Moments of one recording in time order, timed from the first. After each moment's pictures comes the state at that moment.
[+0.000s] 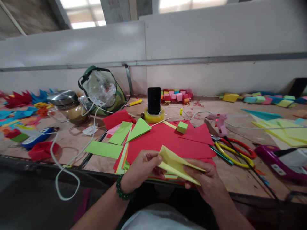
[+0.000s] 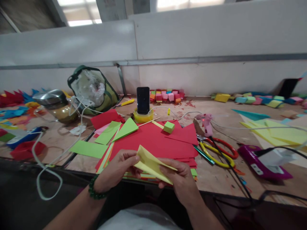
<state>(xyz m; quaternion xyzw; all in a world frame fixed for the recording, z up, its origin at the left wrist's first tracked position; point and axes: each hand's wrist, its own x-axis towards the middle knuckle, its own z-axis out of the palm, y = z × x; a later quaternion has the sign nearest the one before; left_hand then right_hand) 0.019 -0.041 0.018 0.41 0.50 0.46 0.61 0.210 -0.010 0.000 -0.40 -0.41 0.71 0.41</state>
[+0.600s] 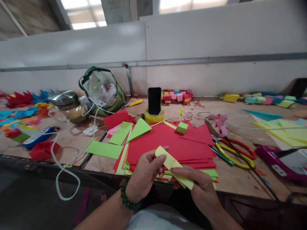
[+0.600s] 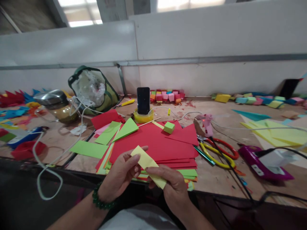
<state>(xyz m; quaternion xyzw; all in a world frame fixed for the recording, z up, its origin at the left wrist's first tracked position) 0.040 -0.048 0.018 0.27 0.42 0.60 0.63 0.203 -0.020 -0.007 -0.28 -0.63 0.57 0.45</state>
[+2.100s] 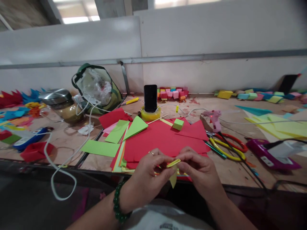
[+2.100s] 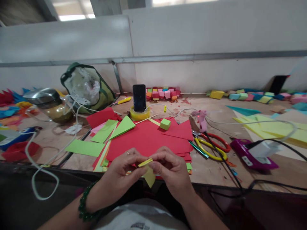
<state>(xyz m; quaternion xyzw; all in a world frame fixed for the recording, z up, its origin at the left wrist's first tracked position) 0.040 -0.065 0.043 0.66 0.51 0.43 0.35 0.209 -0.005 0.015 -0.29 -0.62 0.57 0.46</state>
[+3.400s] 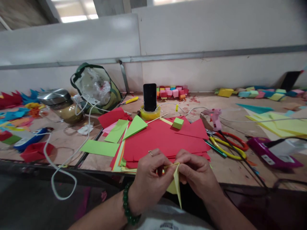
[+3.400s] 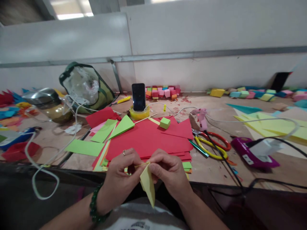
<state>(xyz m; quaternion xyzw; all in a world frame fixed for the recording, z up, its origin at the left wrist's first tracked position) 0.058 -0.064 0.035 0.64 0.52 0.53 0.19 0.206 -0.008 0.003 -0.21 -0.53 0.70 0.44</state>
